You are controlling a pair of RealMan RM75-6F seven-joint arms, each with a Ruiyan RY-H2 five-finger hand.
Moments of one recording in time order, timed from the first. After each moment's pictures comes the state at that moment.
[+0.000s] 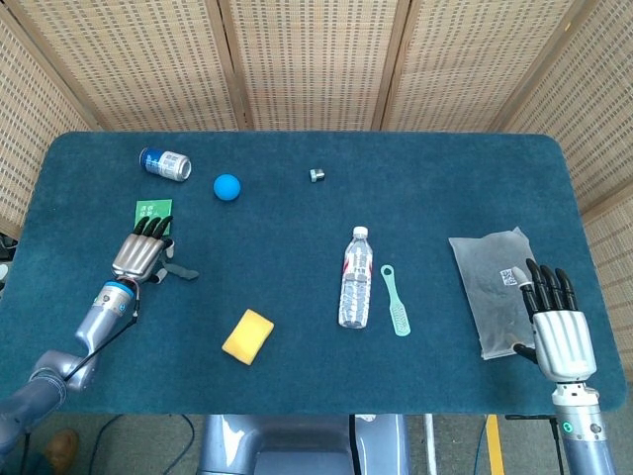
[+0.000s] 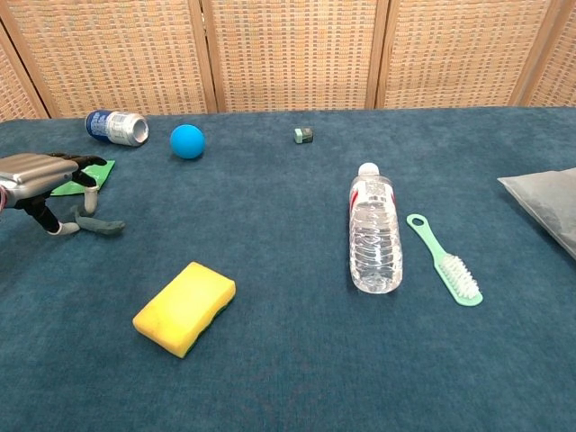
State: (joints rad) left arm -0.68 -1.73 -0.07 -0.61 1.42 0.81 -0.14; right arm 0.14 -1.28 0.10 -1.52 -1.55 1.54 -0.16
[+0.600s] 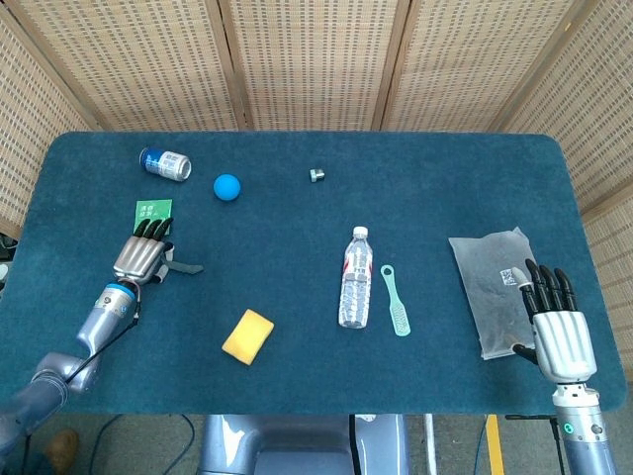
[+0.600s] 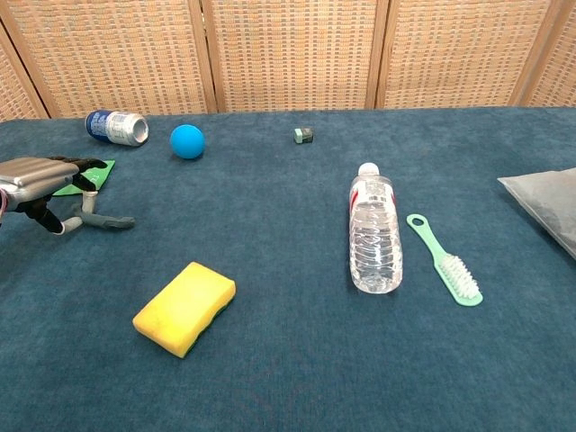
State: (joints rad) left arm -0.68 -1.74 -0.08 -0.62 1.40 0.82 -0.14; right arm 0.14 -1.28 0.10 -1.51 -1.56 1.55 -0.14
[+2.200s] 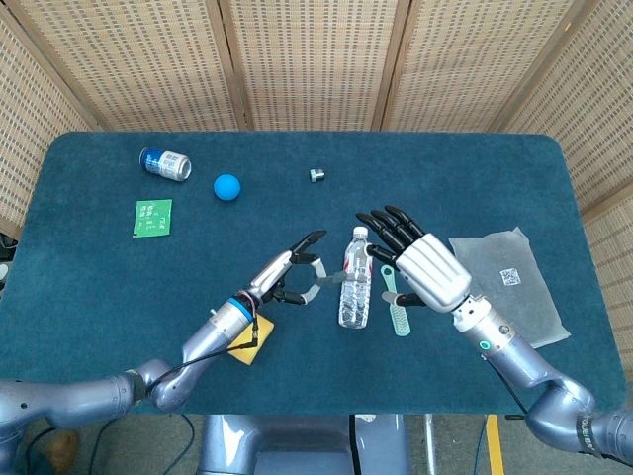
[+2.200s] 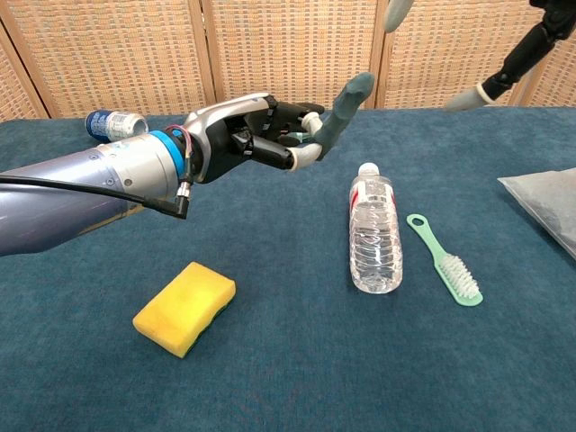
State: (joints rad) left arm -0.87 -1.72 -0.31 -1.40 1.27 0.82 -0.60; right arm 0.65 -1.17 0.24 -1.67 -1.70 1.15 0.13
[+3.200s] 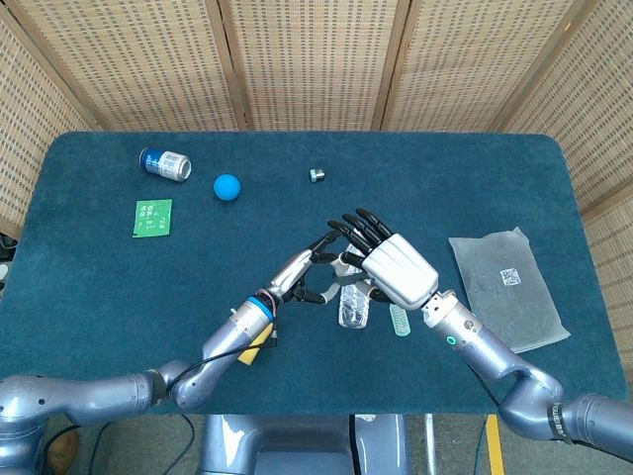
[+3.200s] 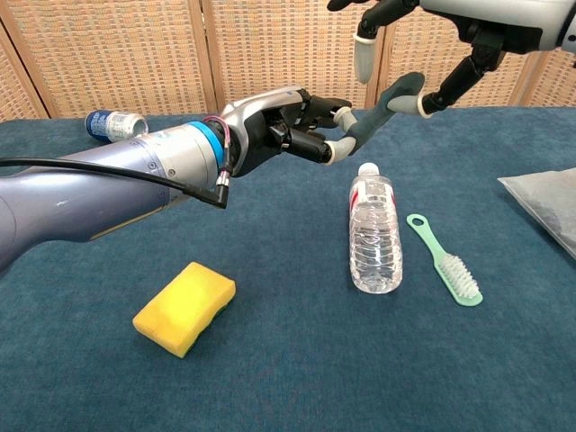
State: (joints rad) left arm -0.92 -1.78 -0.37 -1.42 1.15 0.79 -0.45; right arm 0.75 -1.23 0.22 -1.67 -1.61 1.08 -0.06
